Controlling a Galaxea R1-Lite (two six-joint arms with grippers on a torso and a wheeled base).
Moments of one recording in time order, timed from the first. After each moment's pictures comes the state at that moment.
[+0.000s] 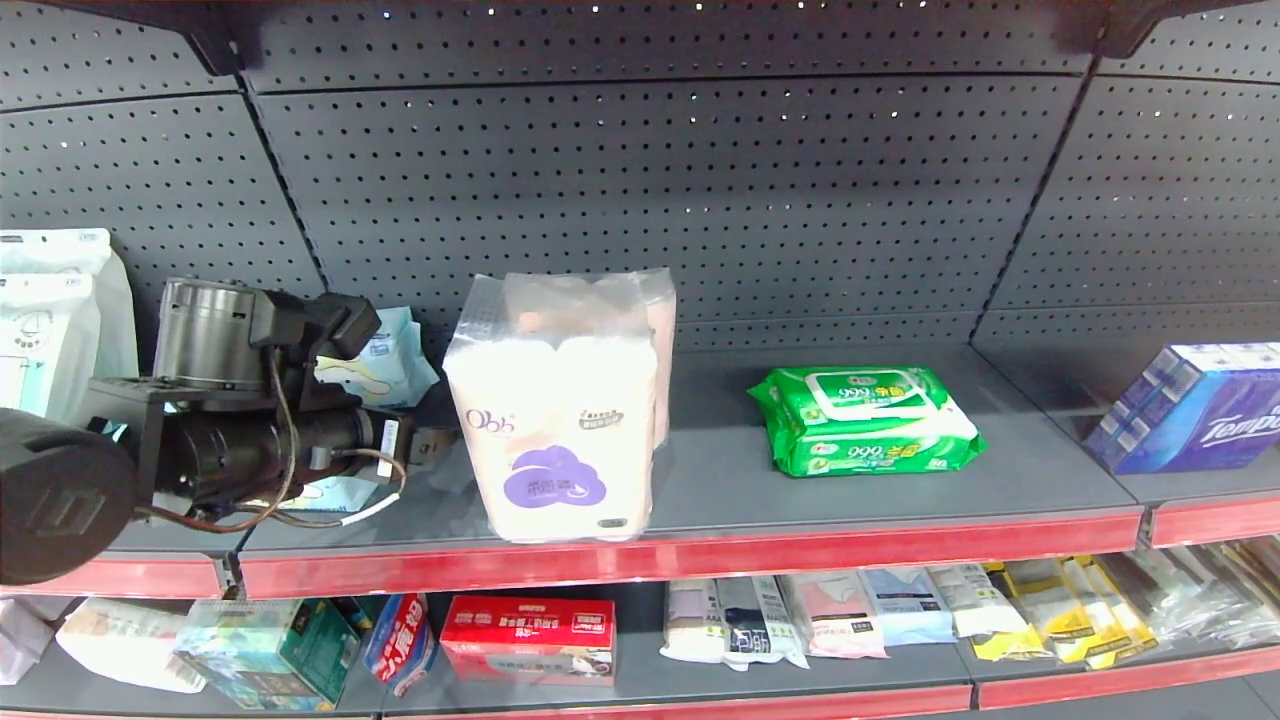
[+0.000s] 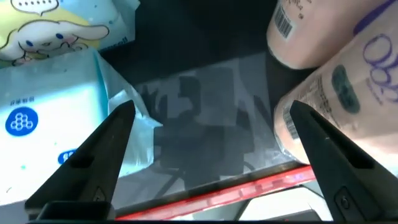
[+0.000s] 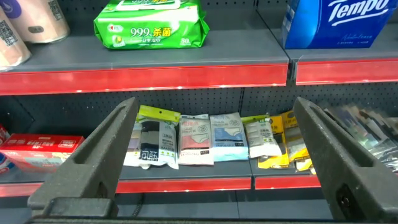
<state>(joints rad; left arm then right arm) -0.27 1.62 -0.80 -0.28 0.08 0.04 0.00 0.00 0.00 0.00 0.01 0.00</state>
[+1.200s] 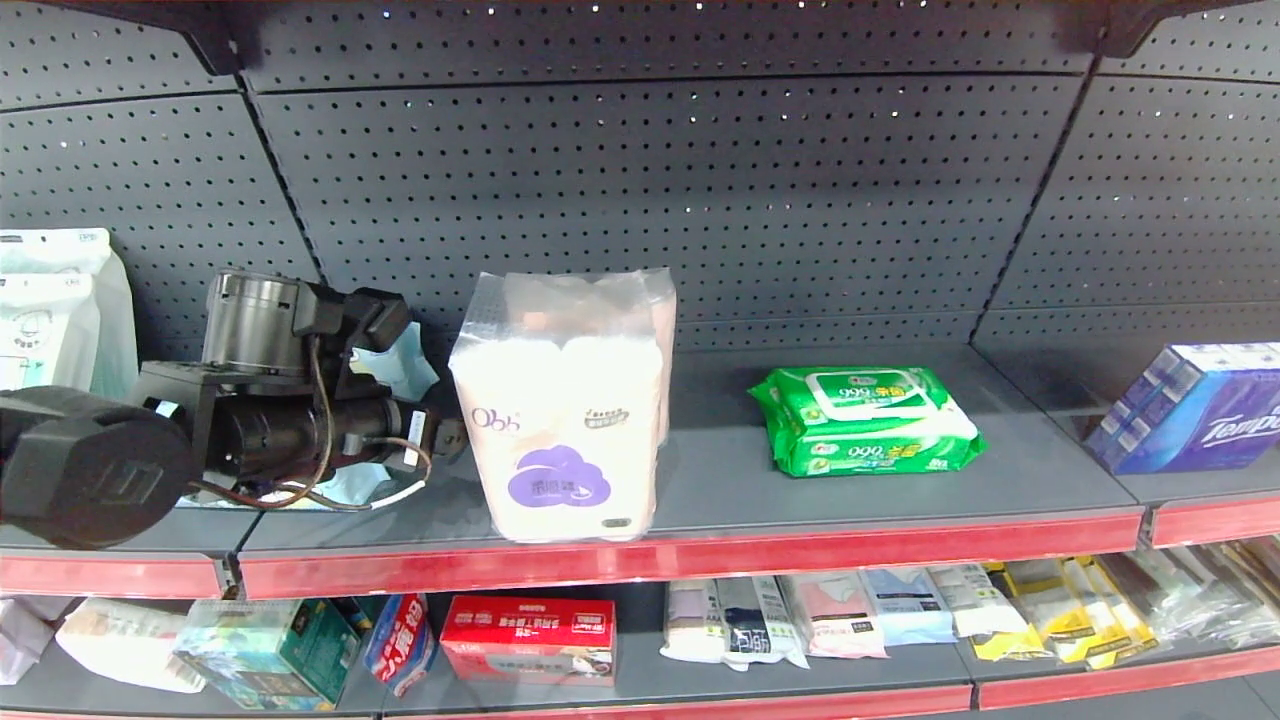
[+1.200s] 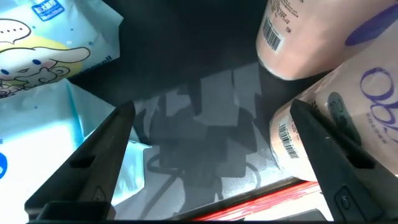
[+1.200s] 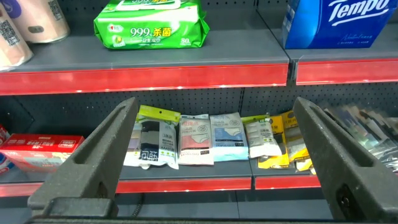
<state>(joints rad) -0.29 1.69 -0.86 -0.28 0.05 0.06 0.00 0.00 0.00 0.00 0.01 0.00</state>
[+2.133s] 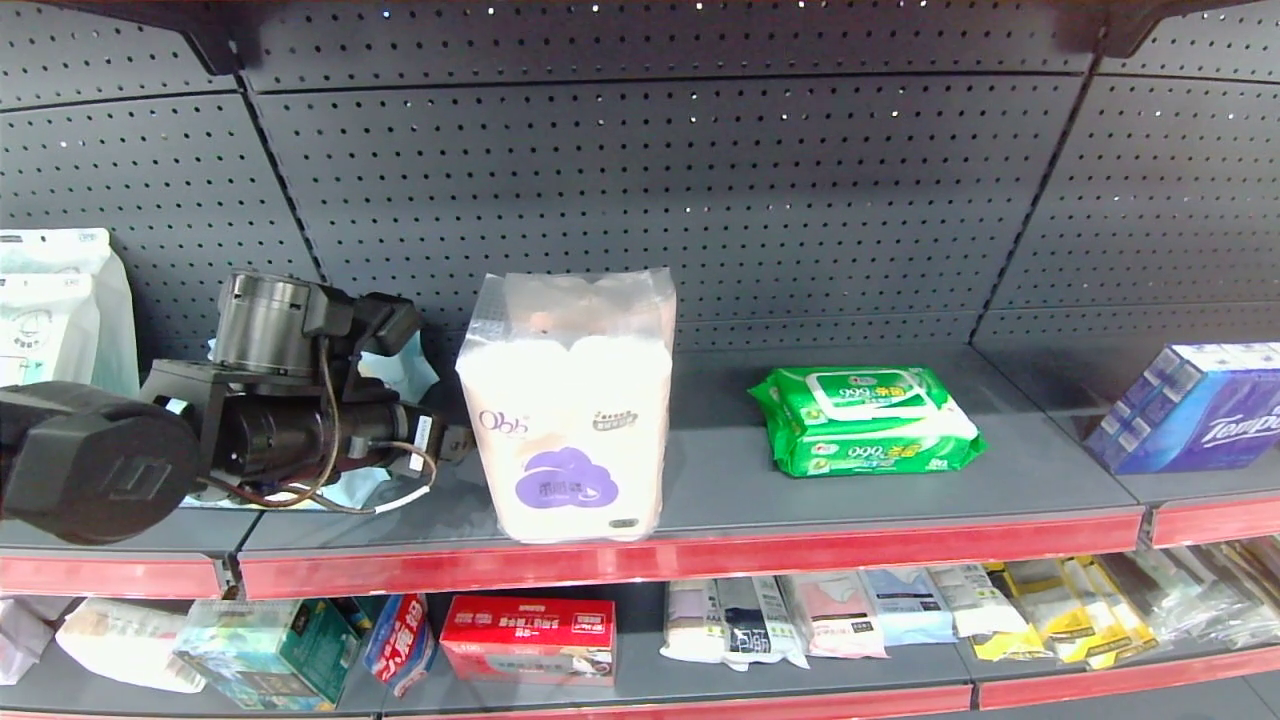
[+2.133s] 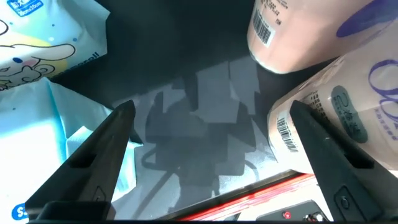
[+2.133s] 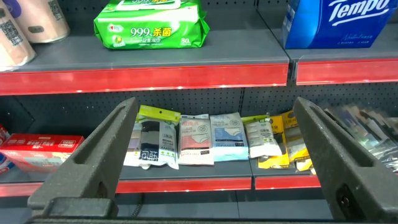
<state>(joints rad) -0.30 1.70 -0.87 -0.24 0.03 0.06 0.00 0.00 0.00 0.00 0.01 0.00</state>
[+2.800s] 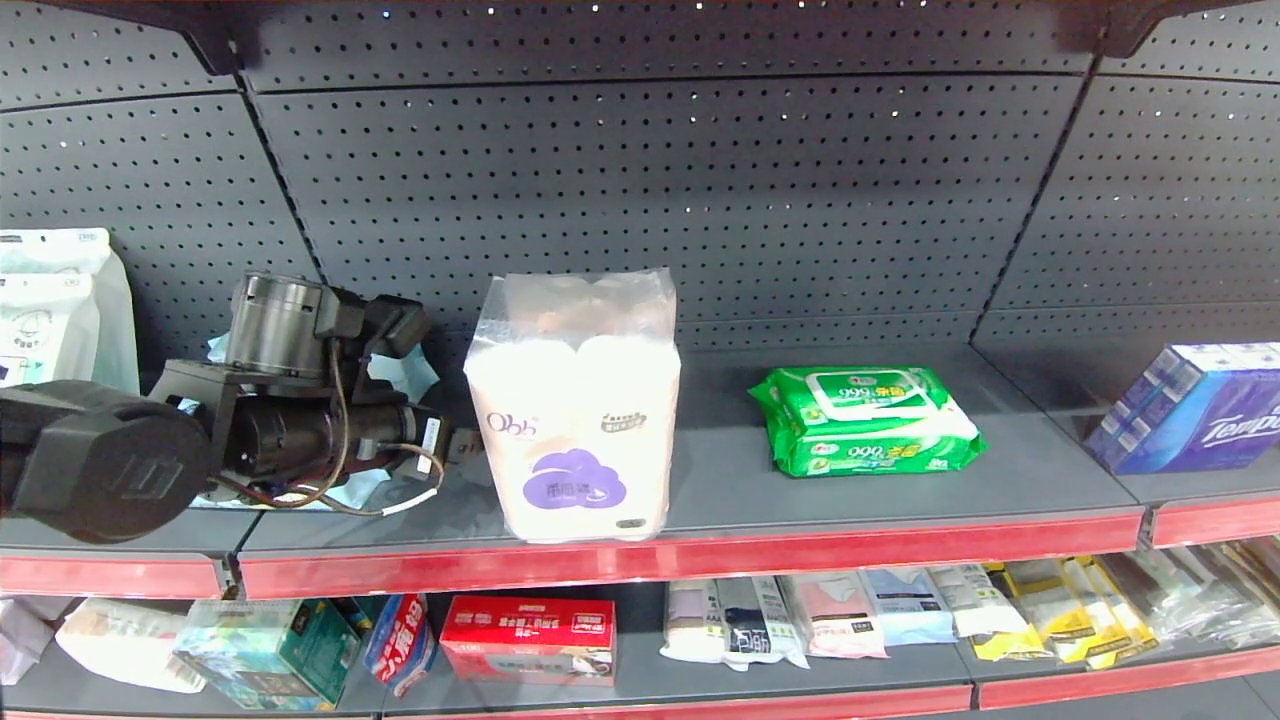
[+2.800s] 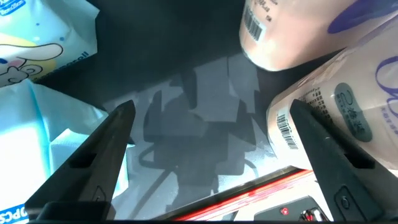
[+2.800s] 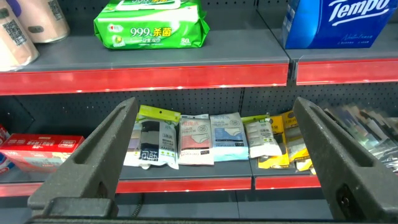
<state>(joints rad) -0.31 1.71 -0.88 -0.23 0.03 0.05 0.00 0.00 0.00 0.00 0.01 0.00</state>
